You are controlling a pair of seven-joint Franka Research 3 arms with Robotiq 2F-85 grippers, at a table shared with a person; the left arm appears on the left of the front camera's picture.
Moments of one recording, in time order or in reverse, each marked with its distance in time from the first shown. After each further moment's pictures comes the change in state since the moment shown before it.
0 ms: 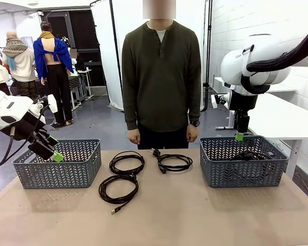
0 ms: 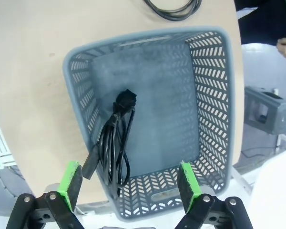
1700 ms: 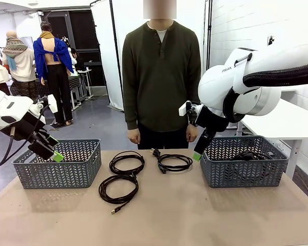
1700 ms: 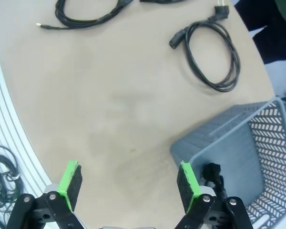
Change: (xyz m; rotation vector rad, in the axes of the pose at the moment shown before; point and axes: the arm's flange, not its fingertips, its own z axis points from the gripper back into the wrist) left arm 0.000 0.000 0.000 0.000 0.000 0.000; right arm 0.091 0.158 -0.017 -0.007 -0.263 -0.284
